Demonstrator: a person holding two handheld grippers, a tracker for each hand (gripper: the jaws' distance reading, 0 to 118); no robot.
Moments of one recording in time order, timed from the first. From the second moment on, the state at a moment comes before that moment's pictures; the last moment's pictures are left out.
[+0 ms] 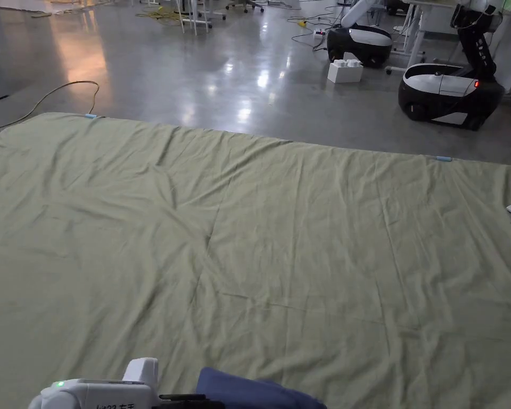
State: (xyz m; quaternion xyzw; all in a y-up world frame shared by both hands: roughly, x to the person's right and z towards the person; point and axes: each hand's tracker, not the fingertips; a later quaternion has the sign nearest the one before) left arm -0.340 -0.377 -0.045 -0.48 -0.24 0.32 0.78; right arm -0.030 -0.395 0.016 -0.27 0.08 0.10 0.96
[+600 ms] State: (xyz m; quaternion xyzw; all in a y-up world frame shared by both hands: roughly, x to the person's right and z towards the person) left arm -0.341 -0.417 -0.044 -0.46 -0.26 0.45 0.72; right arm -0.018 -0.395 0.013 -0.26 0.10 0.08 0.96
